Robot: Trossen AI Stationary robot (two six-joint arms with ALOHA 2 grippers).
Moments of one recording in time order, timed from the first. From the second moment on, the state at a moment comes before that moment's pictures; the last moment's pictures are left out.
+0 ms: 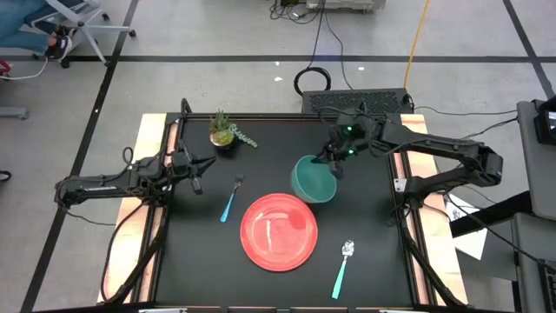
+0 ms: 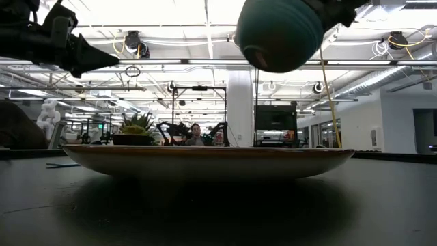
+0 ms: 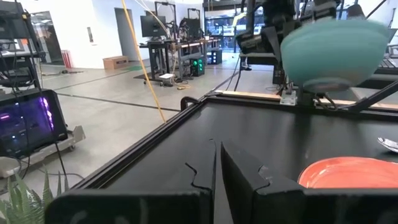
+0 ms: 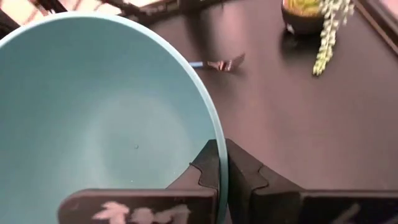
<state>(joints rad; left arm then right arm) 0.11 0.18 0.12 0.05 -0.29 0.04 -0.39 1.23 0.97 -0.40 -0.44 0.01</state>
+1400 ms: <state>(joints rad) 0.11 0.18 0.12 0.05 -0.29 0.02 -0.34 0.72 0.31 0.16 -0.44 0.12</state>
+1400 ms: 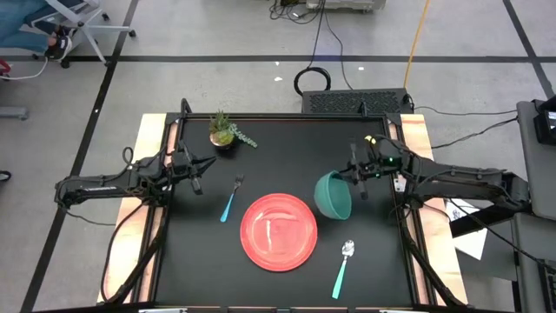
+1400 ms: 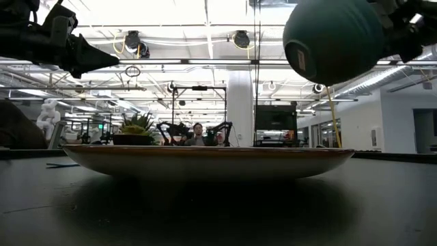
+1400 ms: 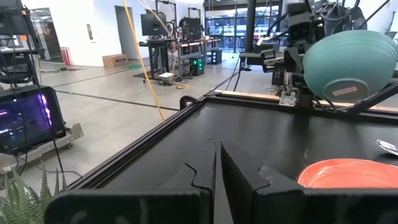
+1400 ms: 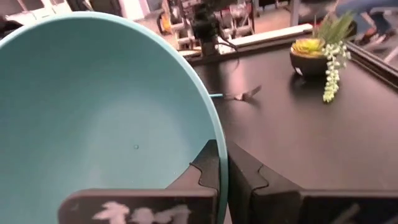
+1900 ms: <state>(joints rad) 0.11 0.18 0.12 0.05 -0.29 0.02 -0.10 0.71 0.27 0.23 -0.13 -0.02</state>
